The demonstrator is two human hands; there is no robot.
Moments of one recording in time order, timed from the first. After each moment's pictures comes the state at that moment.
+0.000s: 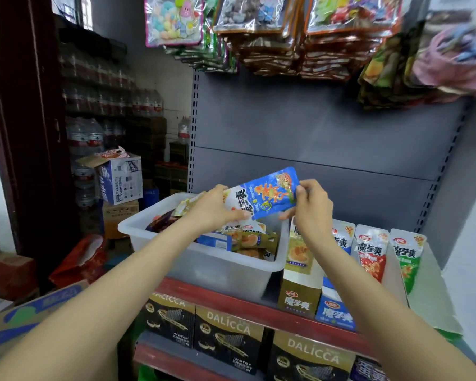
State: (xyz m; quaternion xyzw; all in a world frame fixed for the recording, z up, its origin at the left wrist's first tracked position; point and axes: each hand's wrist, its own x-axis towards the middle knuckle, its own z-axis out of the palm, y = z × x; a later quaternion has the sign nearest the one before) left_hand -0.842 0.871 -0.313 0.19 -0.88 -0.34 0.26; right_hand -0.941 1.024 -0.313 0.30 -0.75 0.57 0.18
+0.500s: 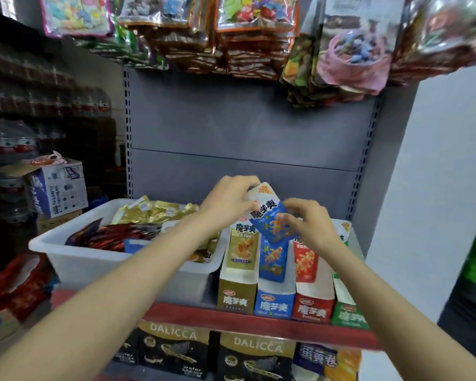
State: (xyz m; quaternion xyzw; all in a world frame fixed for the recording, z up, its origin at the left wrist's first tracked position) left_hand -0.922 0.982 -0.284 -0.01 -0.93 -0.21 0.31; right_hand -0.997 1.146 -0.316 0.35 -0.82 0.43 0.12
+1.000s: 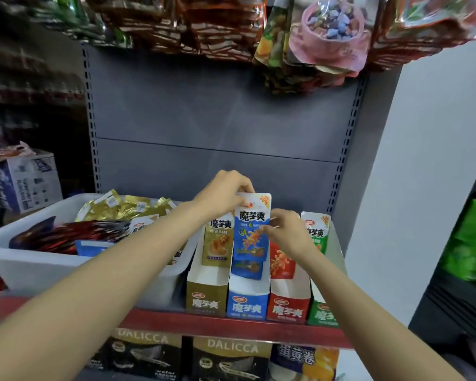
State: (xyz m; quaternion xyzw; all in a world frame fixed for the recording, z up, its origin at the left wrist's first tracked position) left_hand -0.987 0.993 -0.291 -0.03 -0.94 -0.24 0.23; right_hand -1.040 1.148 -0.352 0.30 -0.85 0.42 0.08
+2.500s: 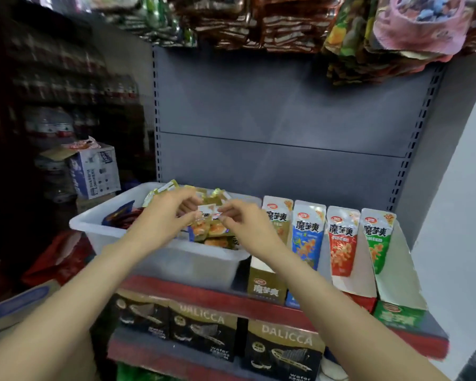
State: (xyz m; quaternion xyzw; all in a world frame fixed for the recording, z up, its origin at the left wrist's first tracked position) left_hand -0.828 0.879 -0.340 0.09 -0.92 -0.23 0.30; right_hand -0.945 1.014 -0.359 0.46 -0.78 0.43 0.04
